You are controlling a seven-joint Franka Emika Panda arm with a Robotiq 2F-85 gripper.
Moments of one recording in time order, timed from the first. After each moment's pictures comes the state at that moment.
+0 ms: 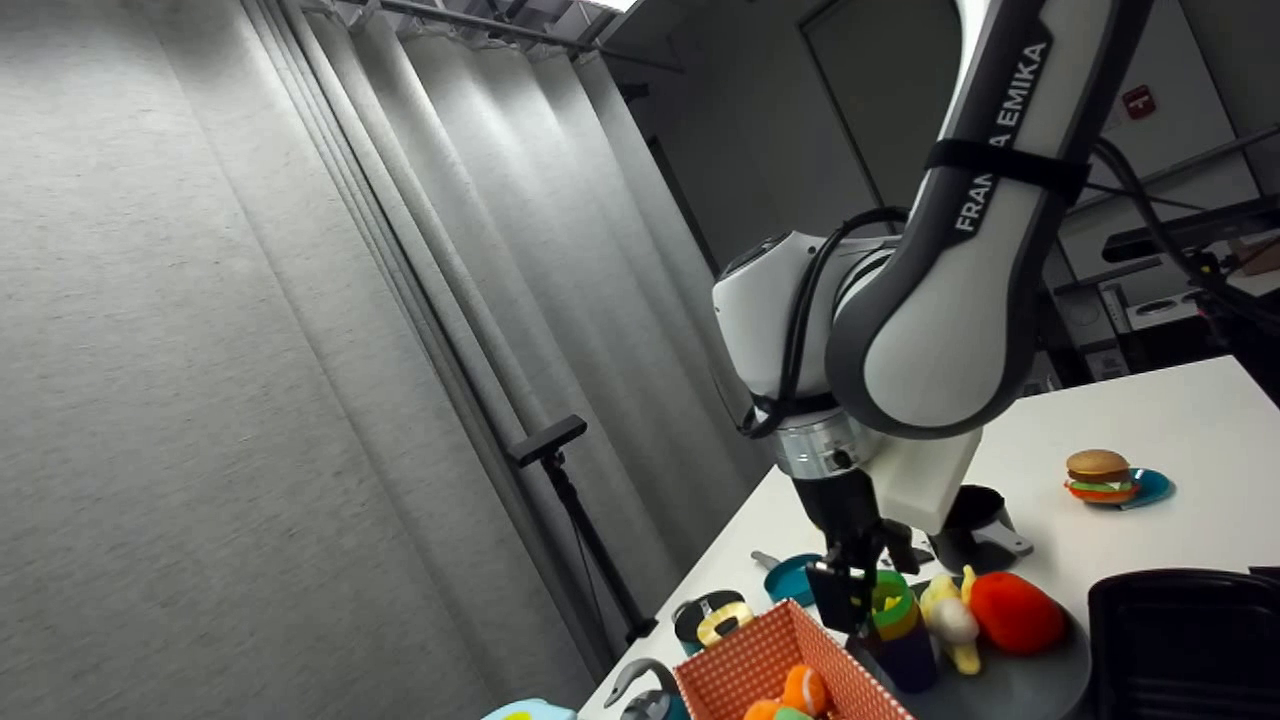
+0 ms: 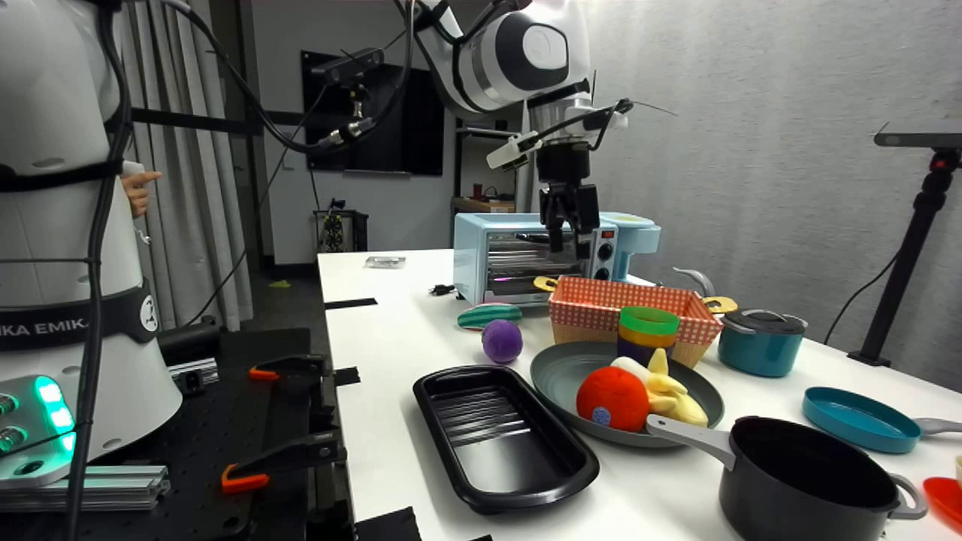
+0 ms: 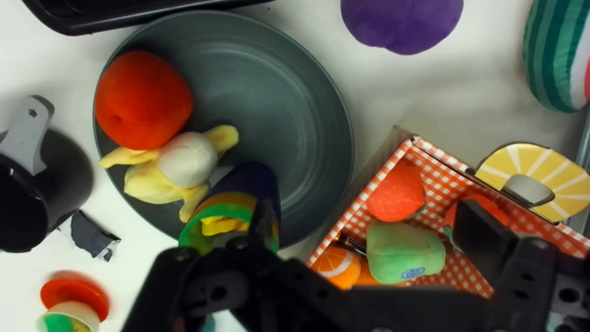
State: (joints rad) arm 0.17 0.17 -0.07 -2.21 -0.22 2.51 0.42
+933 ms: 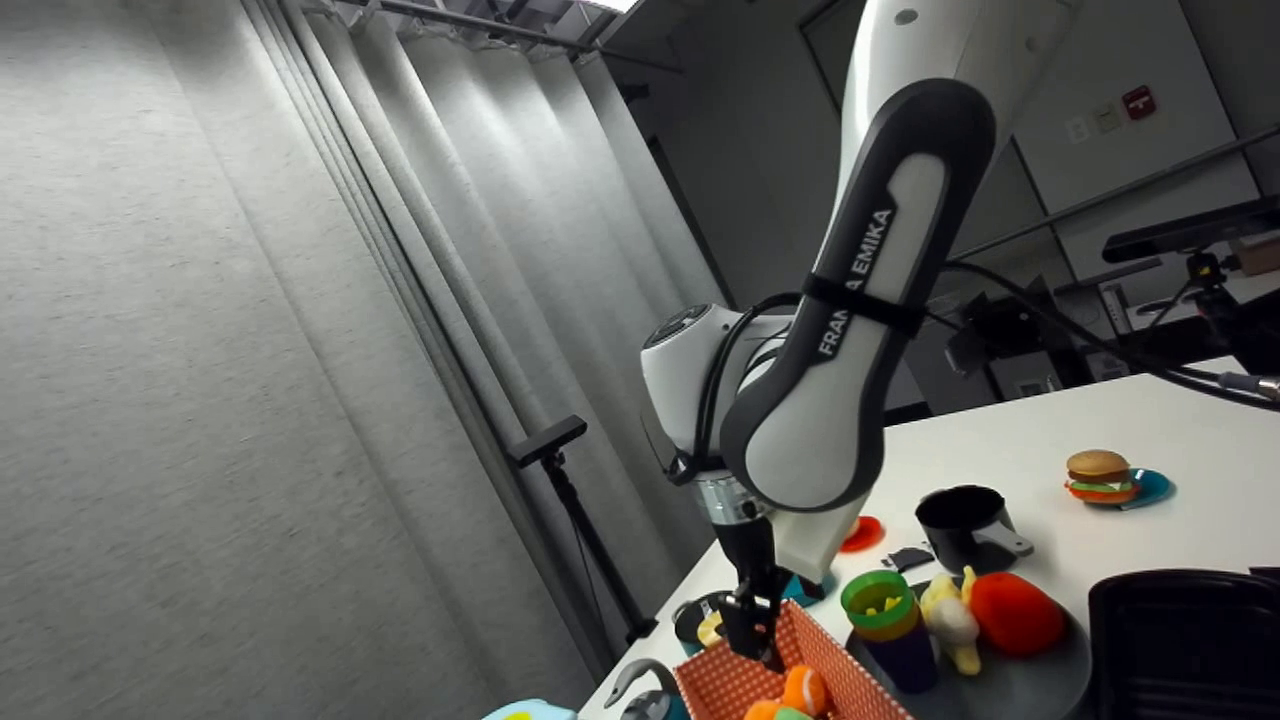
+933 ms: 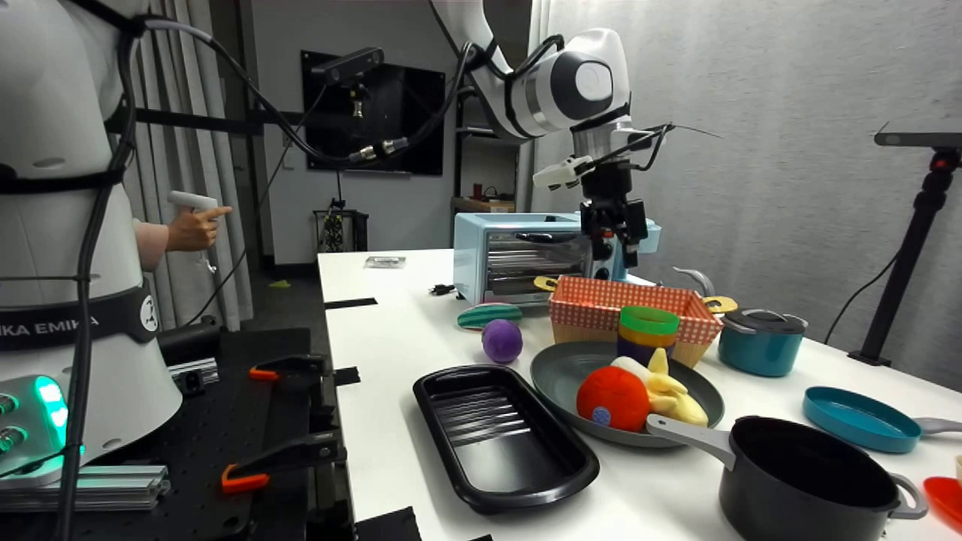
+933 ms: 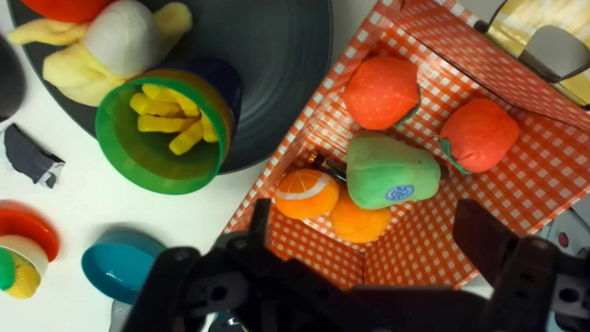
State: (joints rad) arm 0.17 0.45 -0.07 -1.88 -0.22 2.51 0.39
